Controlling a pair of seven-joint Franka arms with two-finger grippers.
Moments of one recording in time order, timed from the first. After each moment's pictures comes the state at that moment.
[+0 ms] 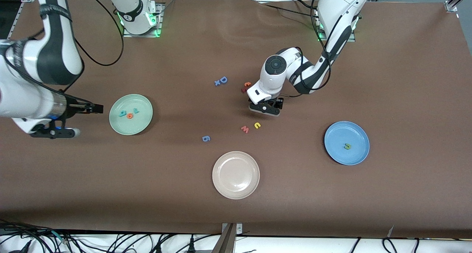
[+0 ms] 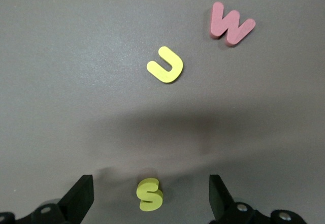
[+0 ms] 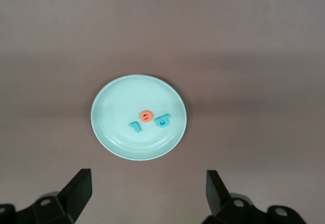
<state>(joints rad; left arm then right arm) -0.39 0.57 -0.31 -2.00 0.28 2.55 -0.66 0.21 0.35 -0.21 -1.48 0.02 1.62 0.02</state>
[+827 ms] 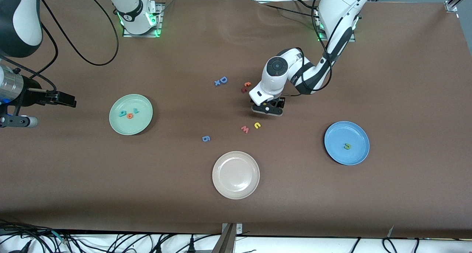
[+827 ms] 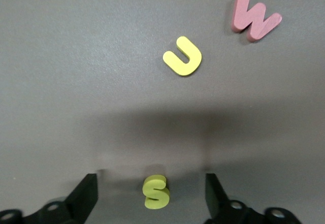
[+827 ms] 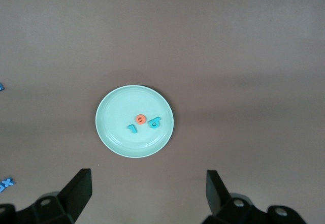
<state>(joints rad) -0.38 0.58 -0.31 -2.01 0.28 2.55 -0.72 0.21 0.27 -0.25 -1.41 0.02 1.55 0.02</state>
